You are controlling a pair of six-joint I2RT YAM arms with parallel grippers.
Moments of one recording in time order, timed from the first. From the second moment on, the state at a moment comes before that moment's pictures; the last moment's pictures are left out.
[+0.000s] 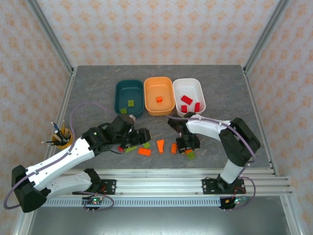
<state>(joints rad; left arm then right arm) -0.79 1.01 0.88 -0.76 0.08 -1.04 0.72 1.70 1.01 -1.05 0.01 0.47</state>
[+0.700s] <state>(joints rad) -0.78 1.06 0.94 -0.77 0.04 -1.04 0.67 1.70 1.14 -1.05 0.05 0.49</state>
